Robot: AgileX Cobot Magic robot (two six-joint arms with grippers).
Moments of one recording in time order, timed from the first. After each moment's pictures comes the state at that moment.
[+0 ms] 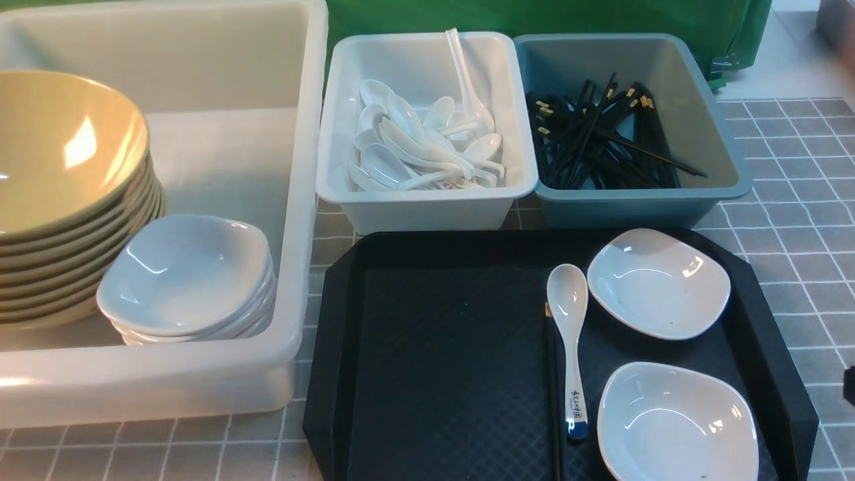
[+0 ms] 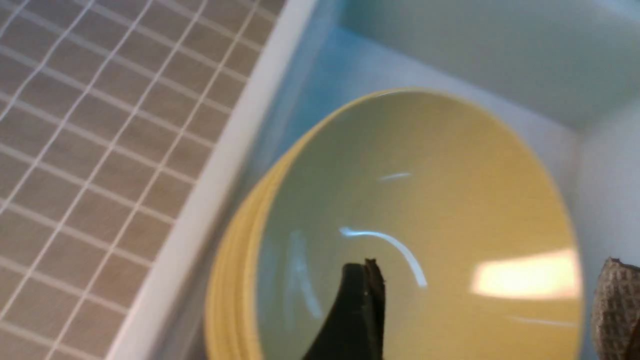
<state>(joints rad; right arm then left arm) 0.08 0.60 -0.36 0.26 0.53 -0.17 0.56 1.37 -1.53 -0.41 1.05 0.20</state>
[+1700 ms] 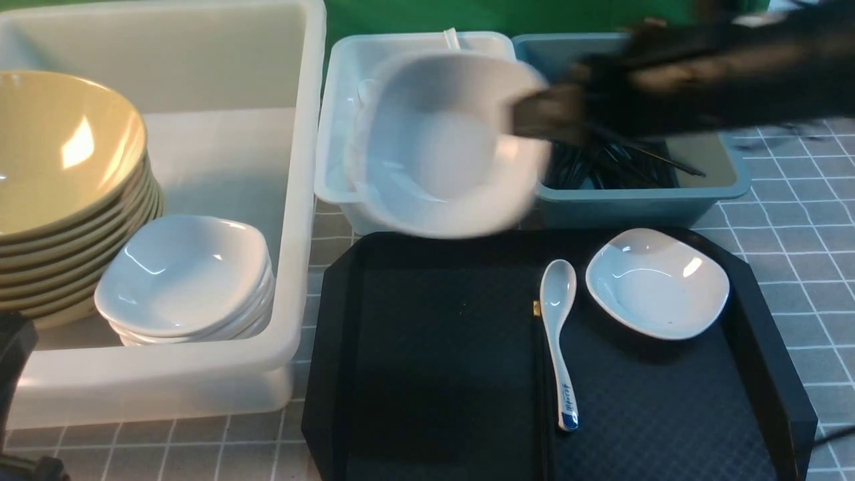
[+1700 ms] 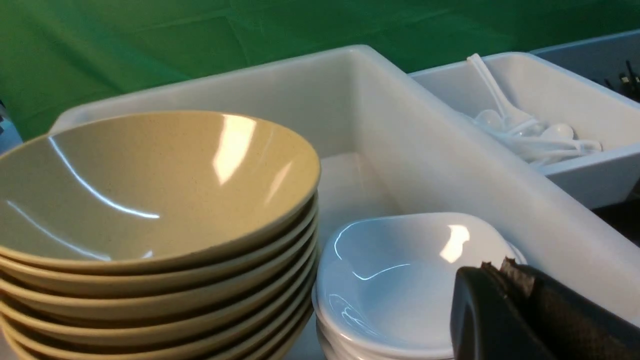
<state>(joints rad) 0.46 1.54 -1.30 0.97 0.60 -0.68 -0.10 0.18 -0.27 -0.10 0.30 0.23</state>
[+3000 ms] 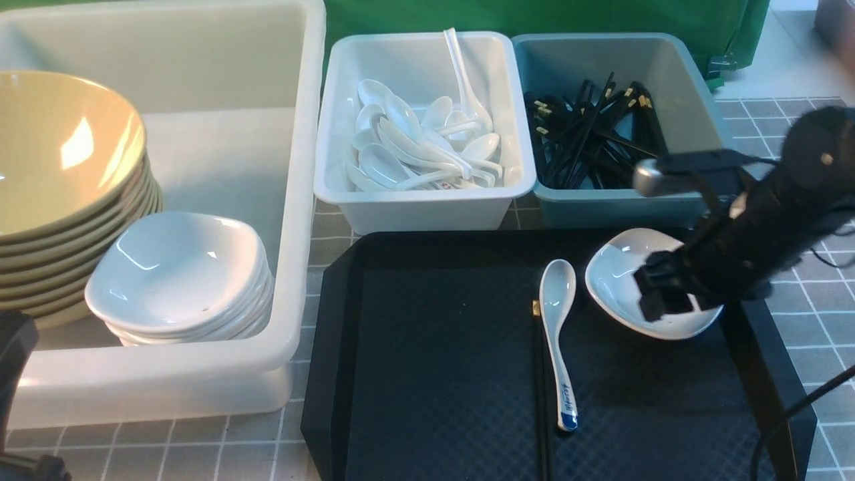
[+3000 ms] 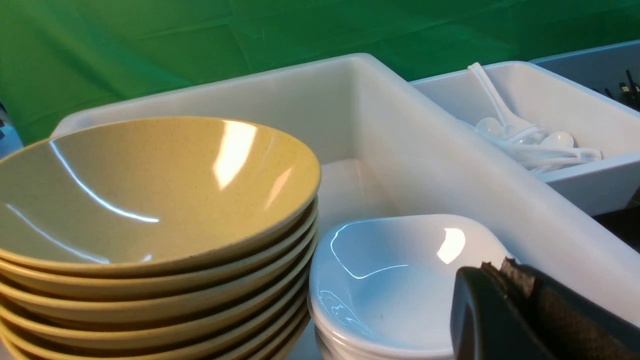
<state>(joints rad) 0.19 1.71 -1.05 0.15 0.69 -0.02 -0.10 0.18 -0.27 -0.10 0.28 0.22</state>
